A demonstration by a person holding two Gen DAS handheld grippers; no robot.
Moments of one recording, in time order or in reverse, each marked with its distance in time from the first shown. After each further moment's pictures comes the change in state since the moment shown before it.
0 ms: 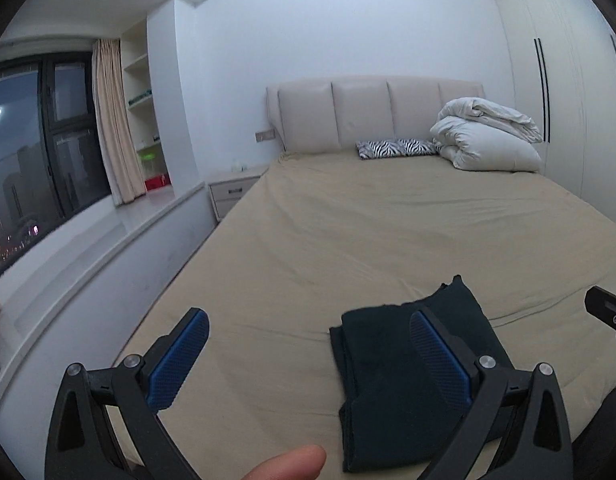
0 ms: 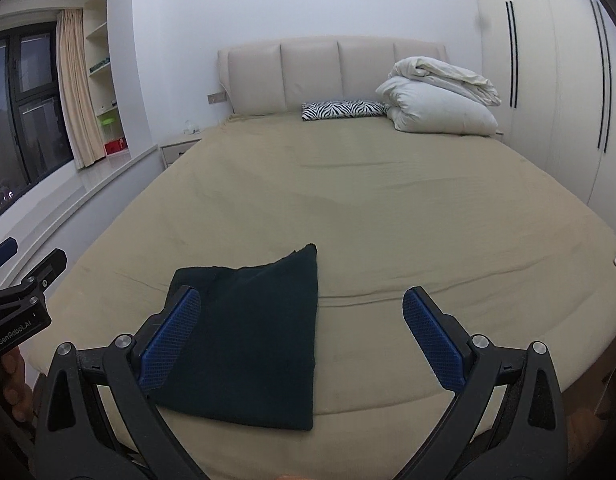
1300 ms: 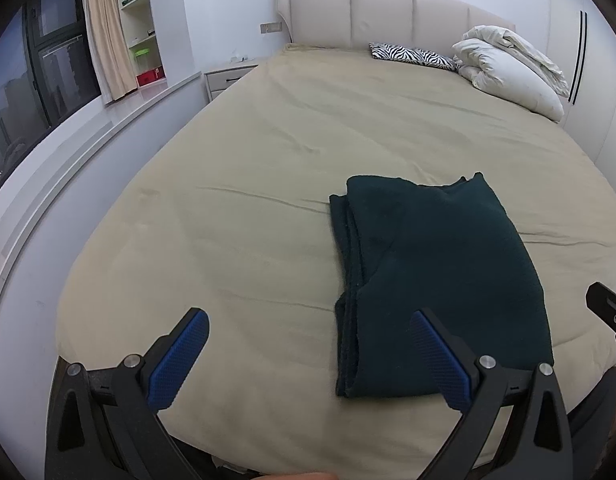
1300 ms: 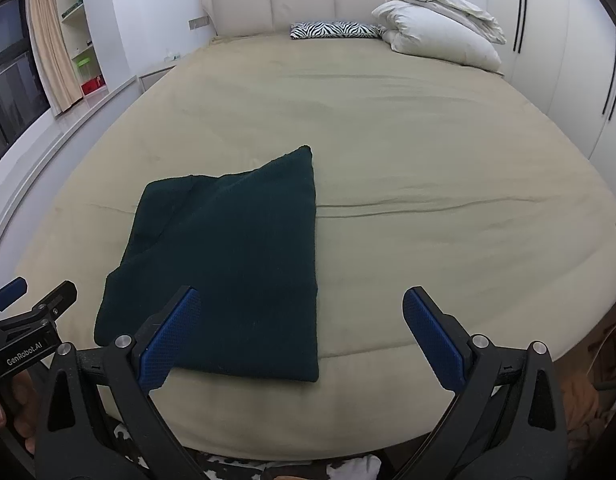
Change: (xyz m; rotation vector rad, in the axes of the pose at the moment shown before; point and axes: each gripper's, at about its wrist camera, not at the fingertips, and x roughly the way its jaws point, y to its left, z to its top) left arm 0.057 -0.001 -0.070 -0.072 0.356 -0.019; right arm 0.074 0.010 -0.042 -0.003 0.276 -0.038
